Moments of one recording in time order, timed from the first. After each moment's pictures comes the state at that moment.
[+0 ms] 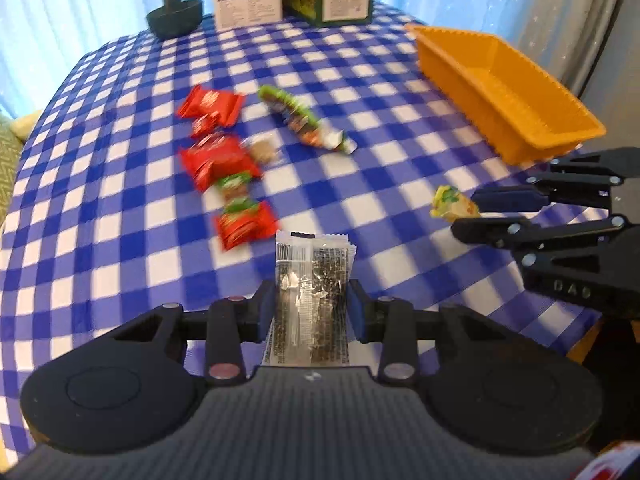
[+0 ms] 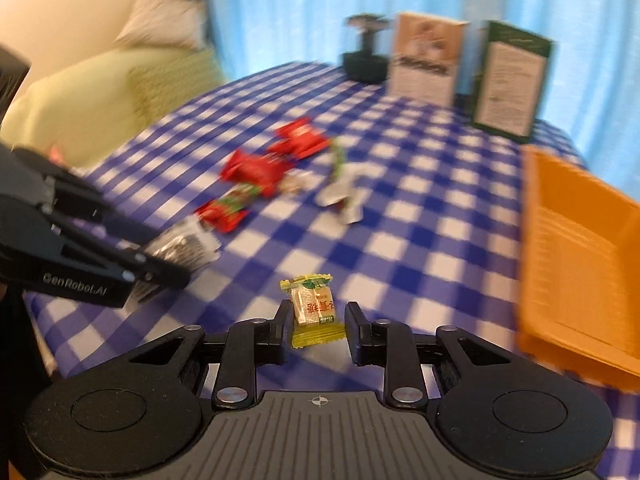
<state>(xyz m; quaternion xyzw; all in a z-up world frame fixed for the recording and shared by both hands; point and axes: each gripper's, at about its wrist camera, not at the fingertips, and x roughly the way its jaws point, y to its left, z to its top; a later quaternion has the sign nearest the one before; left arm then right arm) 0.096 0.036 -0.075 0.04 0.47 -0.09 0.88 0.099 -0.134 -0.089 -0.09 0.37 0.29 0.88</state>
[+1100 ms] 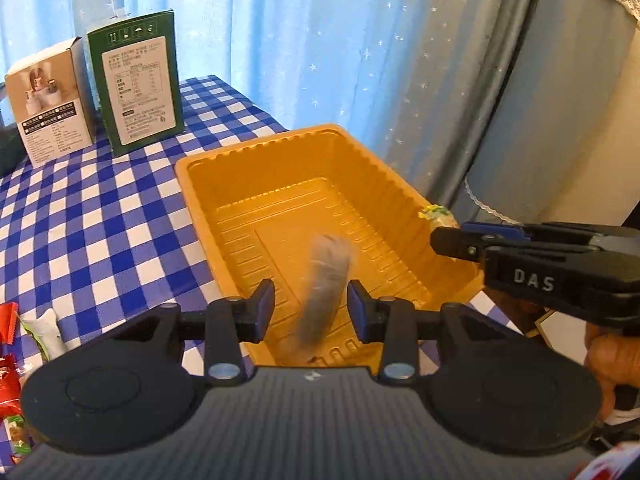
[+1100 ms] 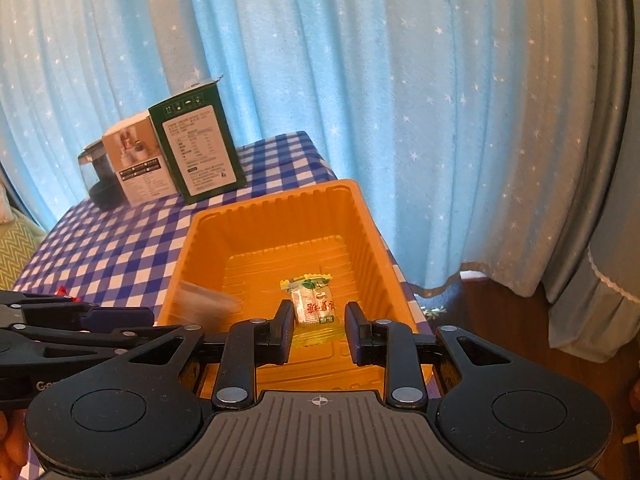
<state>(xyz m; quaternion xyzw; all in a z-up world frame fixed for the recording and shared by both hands) 0.215 -0.173 -0.037 0.04 0.40 -0.23 0.89 0.160 -0.353 -0.033 0.11 0.35 0.03 0.93</state>
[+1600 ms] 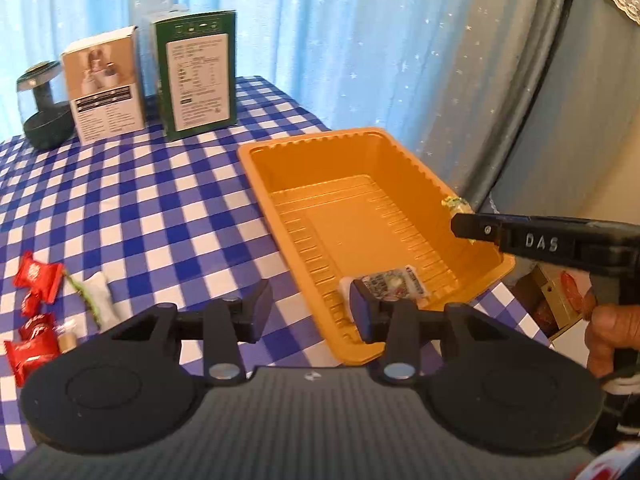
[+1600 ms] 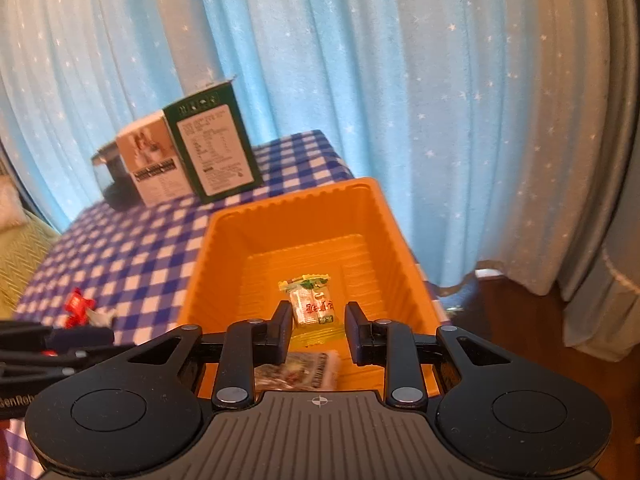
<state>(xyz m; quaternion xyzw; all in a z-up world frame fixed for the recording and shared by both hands) 0.186 -0.127 -0.028 0.01 0.39 -0.18 0.90 0.166 -0.344 -0.033 0.13 0.35 0.05 0.93</state>
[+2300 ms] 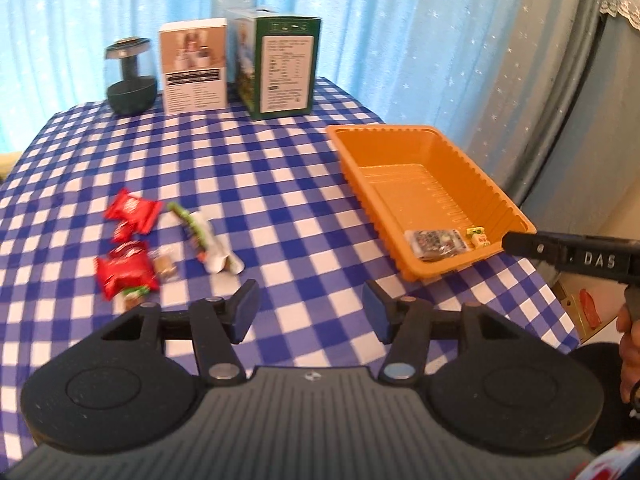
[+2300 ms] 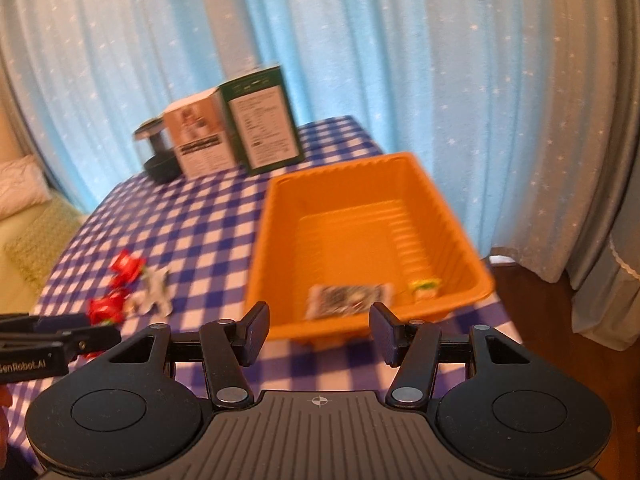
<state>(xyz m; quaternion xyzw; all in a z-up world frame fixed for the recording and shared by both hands) 0.106 -0.041 -0.013 -0.02 0.39 -0.12 0.91 0.091 -0.289 -0.012 0.11 0.36 0.08 0.92</state>
